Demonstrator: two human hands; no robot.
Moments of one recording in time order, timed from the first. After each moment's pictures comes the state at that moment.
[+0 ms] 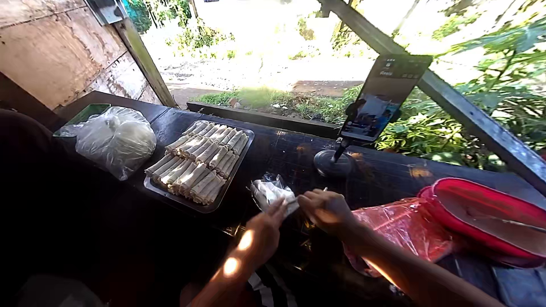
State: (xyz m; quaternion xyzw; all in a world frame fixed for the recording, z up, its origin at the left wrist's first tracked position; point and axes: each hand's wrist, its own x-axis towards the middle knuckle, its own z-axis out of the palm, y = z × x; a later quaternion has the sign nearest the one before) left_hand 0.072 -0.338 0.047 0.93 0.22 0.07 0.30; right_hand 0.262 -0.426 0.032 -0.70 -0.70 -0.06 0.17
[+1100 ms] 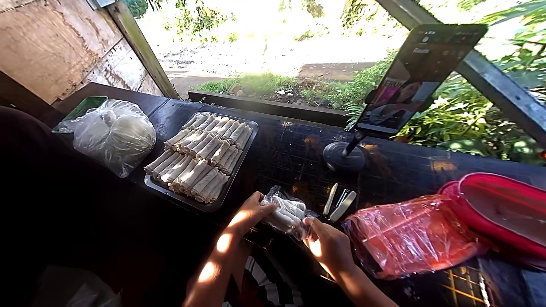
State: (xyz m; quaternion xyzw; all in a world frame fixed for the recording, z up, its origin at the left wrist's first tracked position) left_hand 0.083 -0.269 0.021 0.65 0.40 -0.01 0.64; right_hand 0.200 -0.454 -0.042 -0.78 -0.52 -0.13 0.32
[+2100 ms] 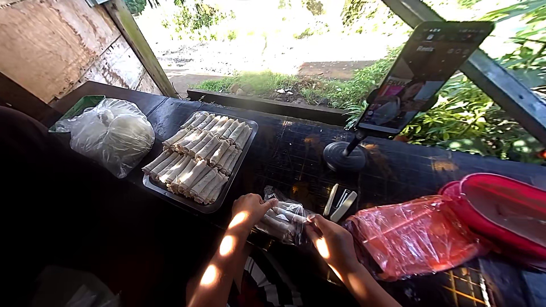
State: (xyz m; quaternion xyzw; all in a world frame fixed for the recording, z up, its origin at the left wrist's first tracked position) left_hand 0.100 -0.262 0.043 0.80 0.44 -0.18 0.35; right_hand 0.210 -0.454 -0.039 -0.79 -0.50 -0.07 0.34
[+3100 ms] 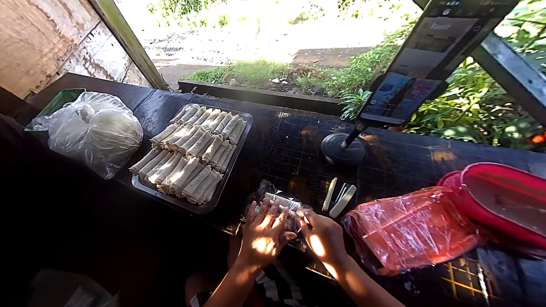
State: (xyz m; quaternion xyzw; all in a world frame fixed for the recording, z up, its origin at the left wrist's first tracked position) left_hand 0.064 -0.331 -0.042 0.95 0.18 0.23 0.09; right_hand 0.201 -0.439 -0.043 -0.80 -0.49 -0.09 0.33
